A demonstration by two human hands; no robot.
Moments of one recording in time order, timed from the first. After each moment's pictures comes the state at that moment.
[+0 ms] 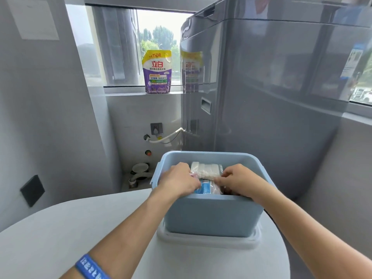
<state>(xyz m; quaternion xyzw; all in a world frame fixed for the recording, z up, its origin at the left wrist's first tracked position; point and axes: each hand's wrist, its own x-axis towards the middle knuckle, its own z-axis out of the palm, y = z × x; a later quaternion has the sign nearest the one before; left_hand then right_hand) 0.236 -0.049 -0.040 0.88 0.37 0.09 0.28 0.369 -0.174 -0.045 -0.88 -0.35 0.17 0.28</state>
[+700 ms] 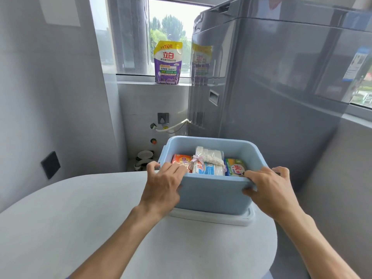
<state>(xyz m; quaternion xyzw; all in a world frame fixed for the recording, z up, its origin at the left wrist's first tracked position) 0.141 -0.072 -0.089 0.92 0.21 0.32 -0.08 0.331 -0.264 -0.062 -0.85 -0.47 -0.20 0.09</state>
